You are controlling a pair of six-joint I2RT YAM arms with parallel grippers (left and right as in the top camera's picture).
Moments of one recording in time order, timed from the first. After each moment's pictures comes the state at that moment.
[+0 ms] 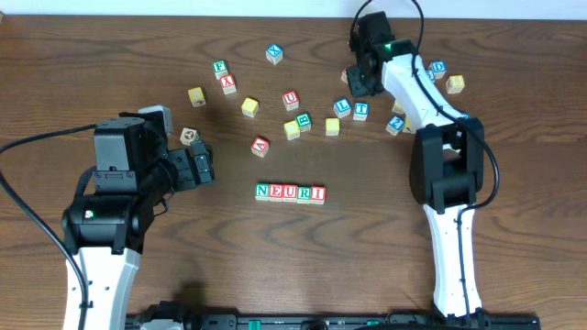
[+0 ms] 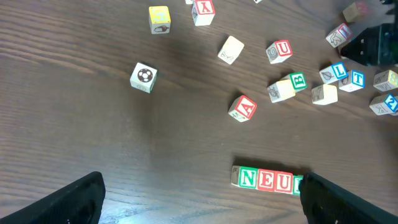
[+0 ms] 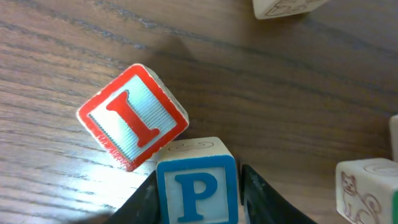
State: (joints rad) left arm -0.01 1.04 1.03 -0.85 0.16 -0.23; right arm 0.24 2.51 2.15 -0.83 0.07 0.00
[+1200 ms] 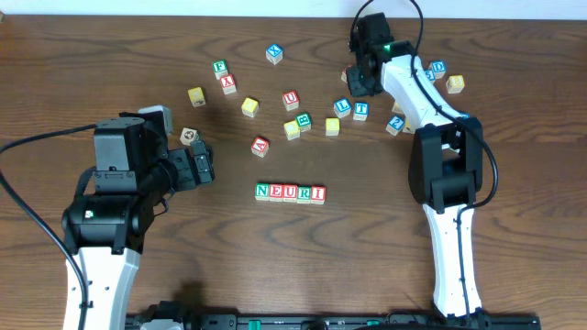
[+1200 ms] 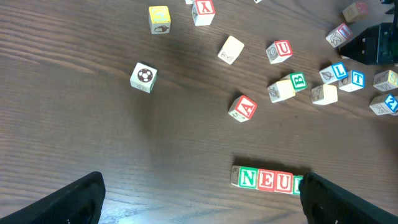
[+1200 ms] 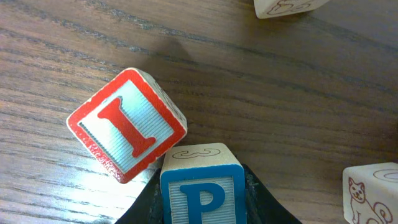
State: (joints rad) left arm -0.01 1.04 1.03 -0.85 0.16 -0.23; right arm 0.24 2.52 2.15 -0.82 0.07 0.01
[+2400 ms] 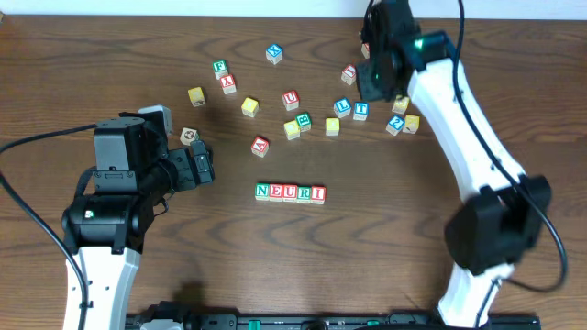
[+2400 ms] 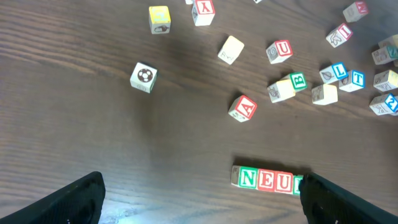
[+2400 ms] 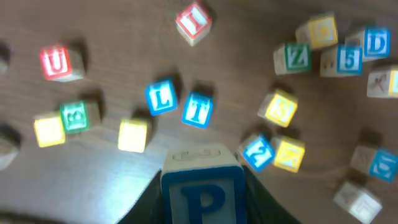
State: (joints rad) left arm -0.01 1.04 1.03 -0.85 0.16 -0.23; right arm 0.32 1.94 1.83 -1.01 0.08 0.11
